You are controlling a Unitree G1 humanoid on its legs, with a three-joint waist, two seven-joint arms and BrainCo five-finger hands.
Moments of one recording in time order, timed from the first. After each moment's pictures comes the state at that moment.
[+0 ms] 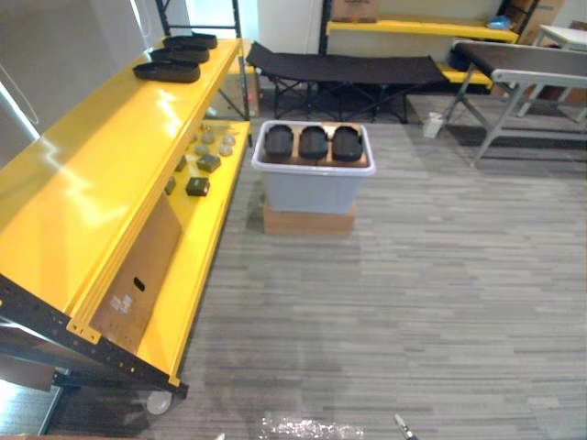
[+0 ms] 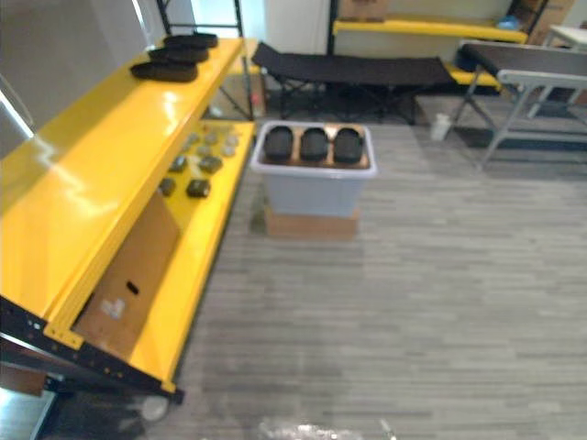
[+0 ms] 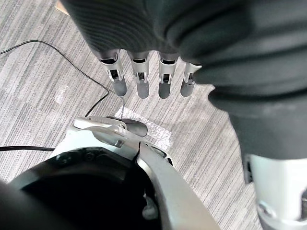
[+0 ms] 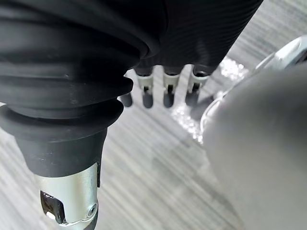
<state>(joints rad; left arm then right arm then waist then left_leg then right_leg) 0.15 0.11 0.27 1.06 -0.22 0.30 -0.09 0.16 0.00 -0.45 1.03 0.46 0.09 0.06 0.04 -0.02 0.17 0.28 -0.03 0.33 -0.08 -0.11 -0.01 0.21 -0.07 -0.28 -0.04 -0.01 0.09</state>
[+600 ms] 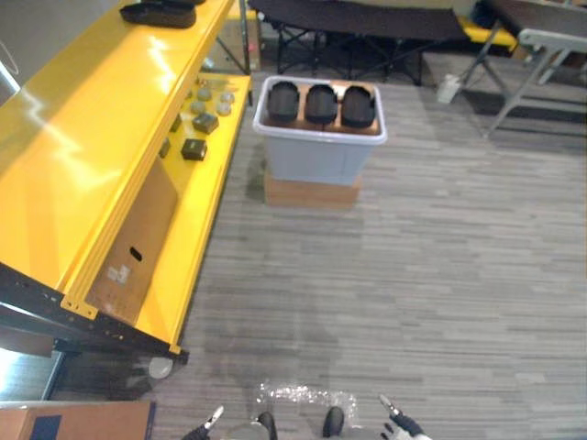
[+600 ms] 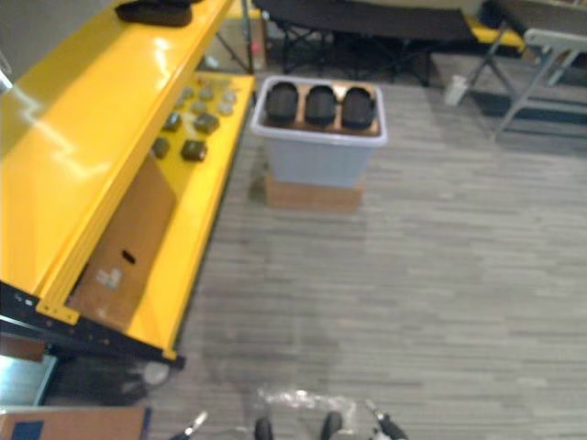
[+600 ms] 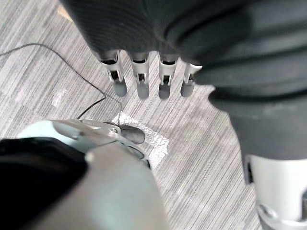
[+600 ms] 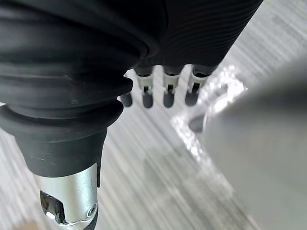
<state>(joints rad) 0.04 0.09 0.33 1.04 -0.24 0.23 -0.06 0.05 0.00 -0.38 1.00 0.33 0.06 0.08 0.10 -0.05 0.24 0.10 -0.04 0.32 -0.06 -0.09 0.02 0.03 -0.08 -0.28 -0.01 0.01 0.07</state>
